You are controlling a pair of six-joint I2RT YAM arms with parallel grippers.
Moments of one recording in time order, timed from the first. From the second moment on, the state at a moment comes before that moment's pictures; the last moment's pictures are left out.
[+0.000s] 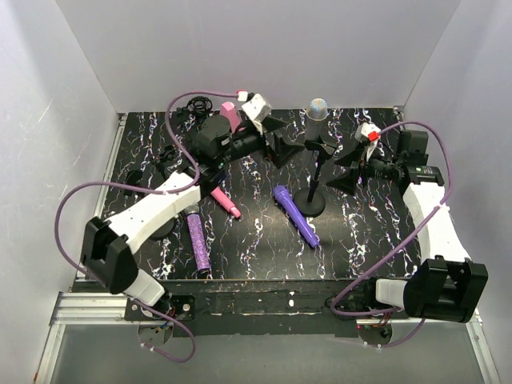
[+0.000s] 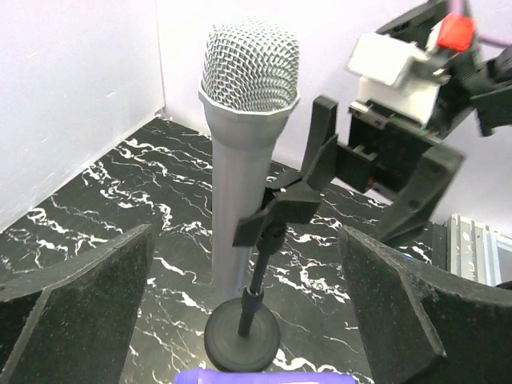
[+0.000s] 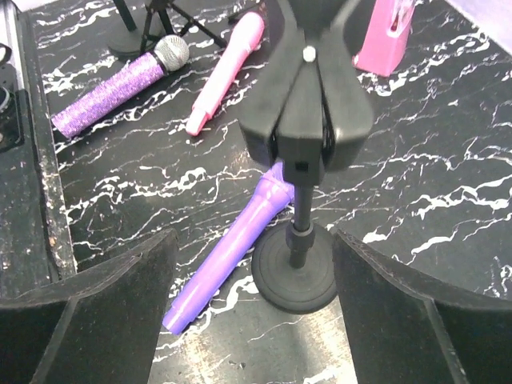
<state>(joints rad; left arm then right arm) -0.69 1.56 1.36 0.30 0.44 -0.14 -0.06 1.24 1.12 -0.59 -1.20 -0.59</state>
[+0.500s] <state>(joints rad) -0.69 1.11 0.86 0.08 0.35 -0.16 0.04 1.35 0.93 -0.07 -1.10 -0.47</state>
